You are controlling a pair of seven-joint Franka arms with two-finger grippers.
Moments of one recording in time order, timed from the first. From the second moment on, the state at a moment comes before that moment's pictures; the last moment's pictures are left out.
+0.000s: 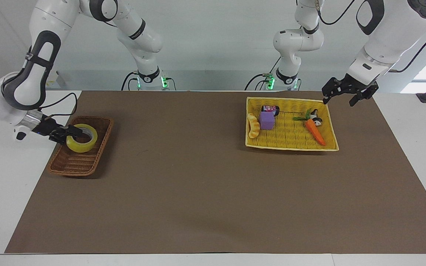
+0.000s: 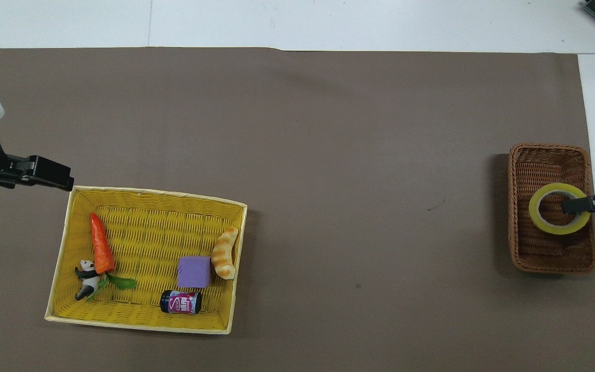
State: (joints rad) left arm -0.01 0.00 -0.08 -1.60 -0.06 1.53 0.03; right arm -0.45 0.38 -0.11 -1.78 0.41 1.78 -0.77
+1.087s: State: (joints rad) left arm -0.01 0.00 -0.08 -1.60 -0.06 1.53 0.03; right arm -0.41 0.37 -0.10 -1.73 0.44 1.83 -0.72
